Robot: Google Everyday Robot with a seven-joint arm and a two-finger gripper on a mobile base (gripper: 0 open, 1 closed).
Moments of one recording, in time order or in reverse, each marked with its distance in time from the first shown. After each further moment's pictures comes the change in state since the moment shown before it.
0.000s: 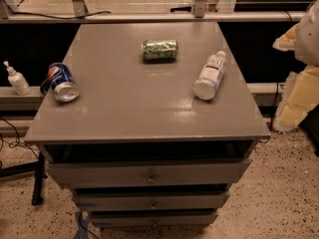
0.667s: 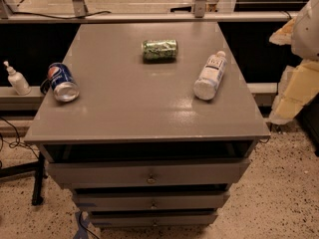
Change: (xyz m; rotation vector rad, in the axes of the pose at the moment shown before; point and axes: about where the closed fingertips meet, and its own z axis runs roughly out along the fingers) arm -0.006 -0.012 0.001 0.019 -0.024 -0.016
